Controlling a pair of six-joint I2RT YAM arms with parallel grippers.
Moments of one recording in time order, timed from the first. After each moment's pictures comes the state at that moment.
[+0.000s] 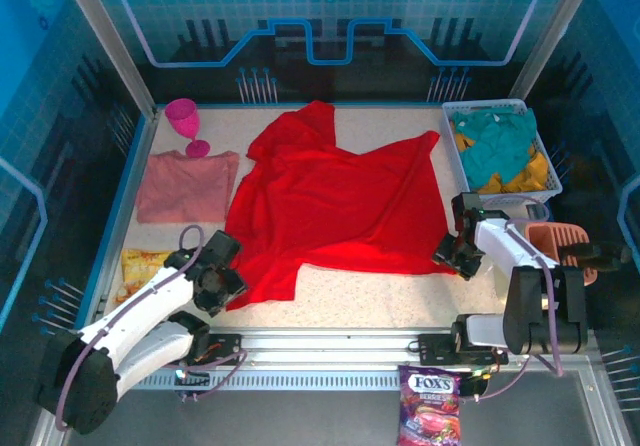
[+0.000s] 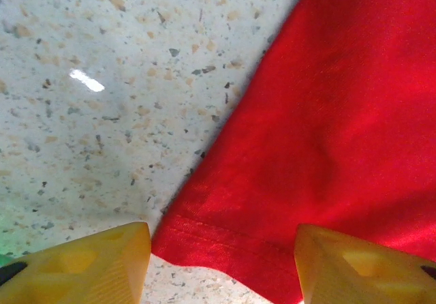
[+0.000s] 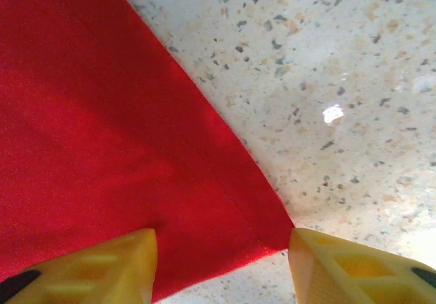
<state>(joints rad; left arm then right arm) -0.40 0.93 0.45 -0.96 0.04 -1.16 -0.02 1.33 0.67 -0.86 -0.02 0.63</state>
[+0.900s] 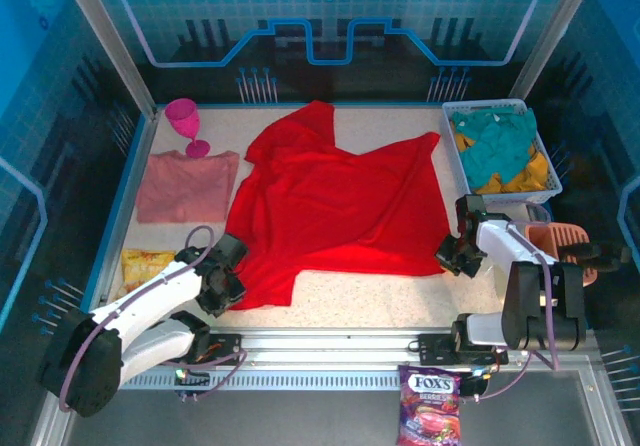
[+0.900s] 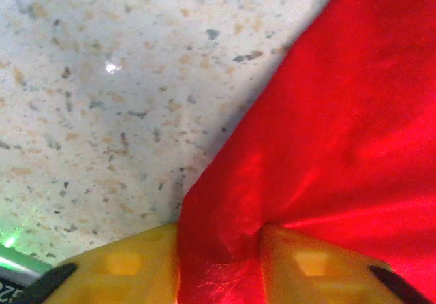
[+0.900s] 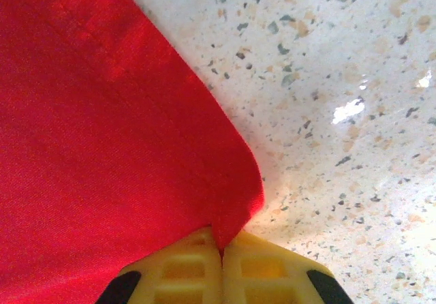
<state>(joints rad) -0.45 1.03 0.44 -0.96 0.02 -1.18 -0.06 1.34 0.64 -0.81 -0.06 0.62</state>
